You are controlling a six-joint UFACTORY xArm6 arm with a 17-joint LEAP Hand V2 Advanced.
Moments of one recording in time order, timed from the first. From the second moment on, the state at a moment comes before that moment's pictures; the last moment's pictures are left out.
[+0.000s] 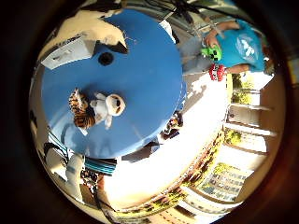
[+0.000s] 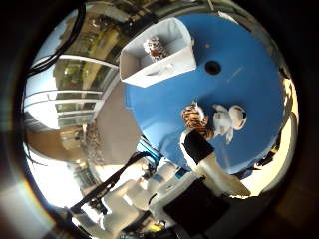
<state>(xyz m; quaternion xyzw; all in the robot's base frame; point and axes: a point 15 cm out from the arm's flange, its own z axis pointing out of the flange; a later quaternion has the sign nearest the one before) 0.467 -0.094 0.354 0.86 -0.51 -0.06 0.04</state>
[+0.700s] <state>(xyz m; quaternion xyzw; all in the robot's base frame) 0.456 -0.119 0.150 0.85 -0.46 -0.19 0.17</state>
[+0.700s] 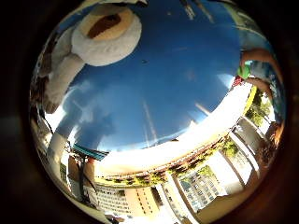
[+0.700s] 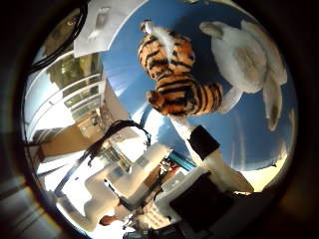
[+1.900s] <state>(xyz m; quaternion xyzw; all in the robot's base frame) 0.414 -0.016 0.340 0.89 -0.44 -0.07 0.09</state>
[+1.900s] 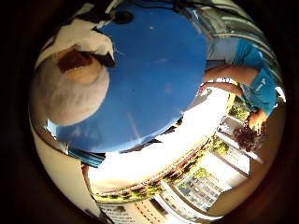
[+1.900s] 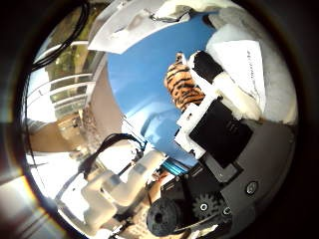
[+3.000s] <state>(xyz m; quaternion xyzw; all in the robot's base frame) 0.552 0.327 0.428 0.88 -0.38 0.08 -0.27</state>
